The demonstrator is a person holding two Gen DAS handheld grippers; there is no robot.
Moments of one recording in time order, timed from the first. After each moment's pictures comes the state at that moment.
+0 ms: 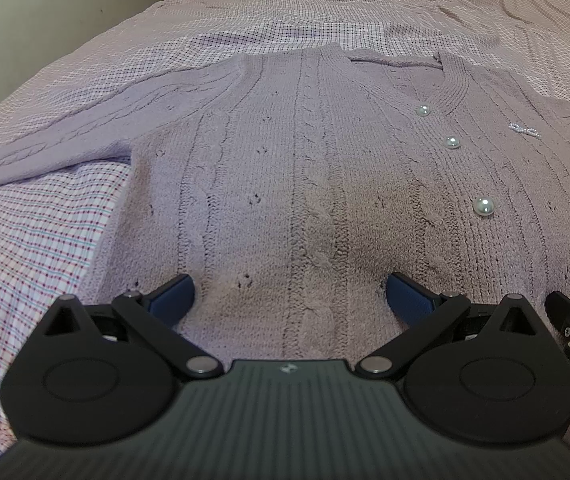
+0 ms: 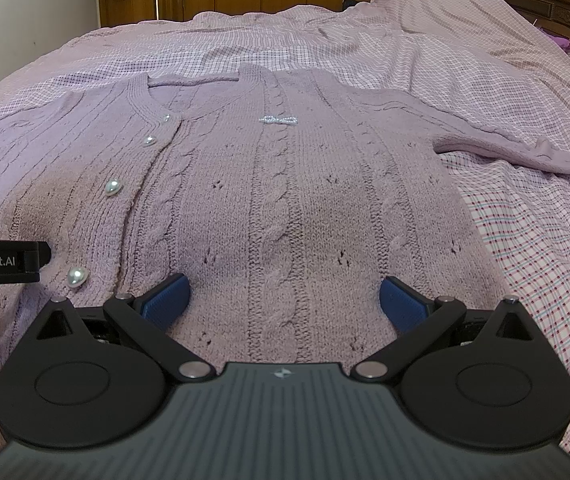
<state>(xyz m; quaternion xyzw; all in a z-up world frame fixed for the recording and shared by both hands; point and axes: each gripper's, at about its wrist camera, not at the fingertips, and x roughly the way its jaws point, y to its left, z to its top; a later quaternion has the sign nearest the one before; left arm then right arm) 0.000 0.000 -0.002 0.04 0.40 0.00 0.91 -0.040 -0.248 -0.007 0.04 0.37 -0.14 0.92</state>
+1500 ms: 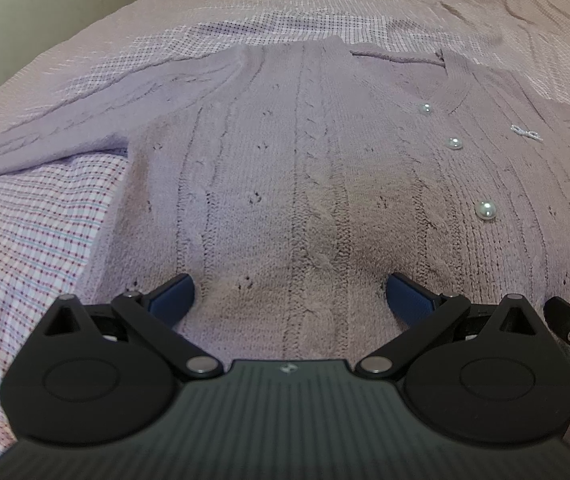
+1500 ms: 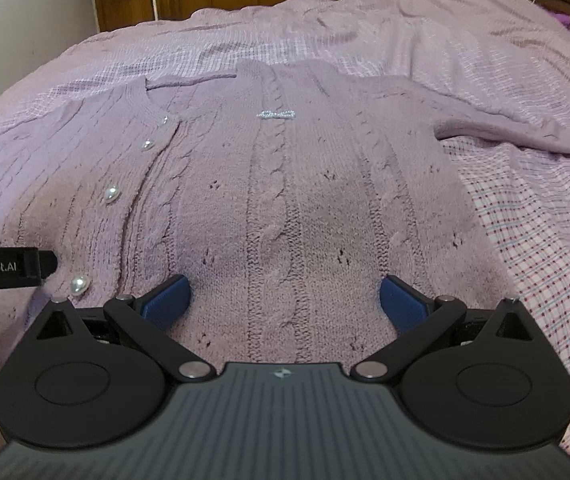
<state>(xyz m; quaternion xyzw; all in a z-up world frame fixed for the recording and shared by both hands) 0.006 0.005 -0.001 0.03 0.42 -0.01 0.91 -0.036 -0.263 -0.006 0.07 0.38 -0.12 0.91</state>
